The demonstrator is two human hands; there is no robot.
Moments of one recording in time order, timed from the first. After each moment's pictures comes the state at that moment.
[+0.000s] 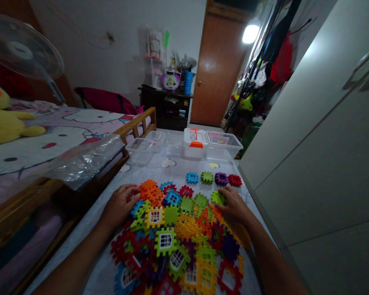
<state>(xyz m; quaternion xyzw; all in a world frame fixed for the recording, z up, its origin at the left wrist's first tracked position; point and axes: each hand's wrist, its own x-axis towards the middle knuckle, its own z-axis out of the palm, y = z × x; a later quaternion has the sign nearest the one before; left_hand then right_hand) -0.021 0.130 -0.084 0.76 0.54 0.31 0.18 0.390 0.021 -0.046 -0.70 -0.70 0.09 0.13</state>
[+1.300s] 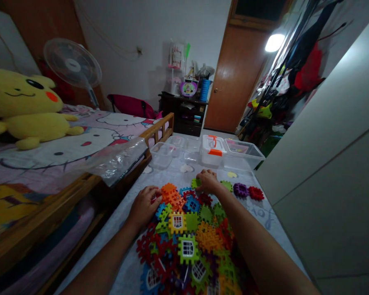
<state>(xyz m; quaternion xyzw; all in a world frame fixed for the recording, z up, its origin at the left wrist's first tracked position) -0.014 0.123 -0.080 0.75 0.55 0.32 0.19 0.265 0.172 -0.021 -0.63 -0.77 0.07 -0.03</state>
